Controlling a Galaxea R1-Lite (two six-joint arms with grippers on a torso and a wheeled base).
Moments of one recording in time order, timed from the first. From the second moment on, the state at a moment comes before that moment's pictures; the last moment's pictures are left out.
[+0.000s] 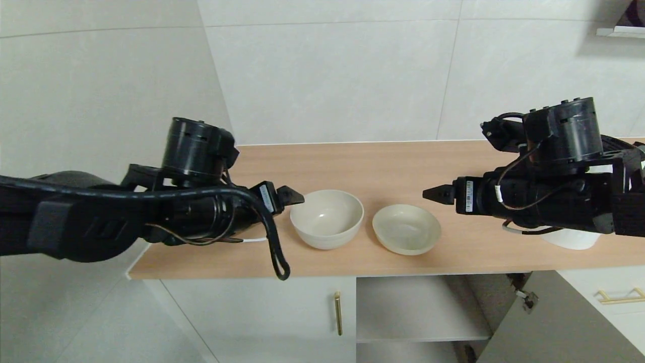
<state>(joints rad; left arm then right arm) -0.46 1.74 -1.12 -0.05 0.05 -0.67 0.51 1.65 -1.11 -0.09 -0.17 0.30</state>
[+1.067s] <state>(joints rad) -0.48 1.88 -1.16 -0.04 0.09 -0.70 0.49 1.71 -1.12 -0.09 -0.17 0.31</state>
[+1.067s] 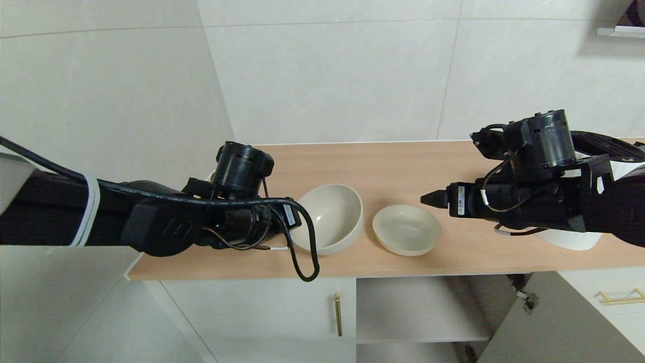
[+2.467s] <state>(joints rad) -0.48 1.84 -1.16 -0.04 0.09 -0.70 0.50 1.96 -1.18 -0.09 -0.34 0.31</state>
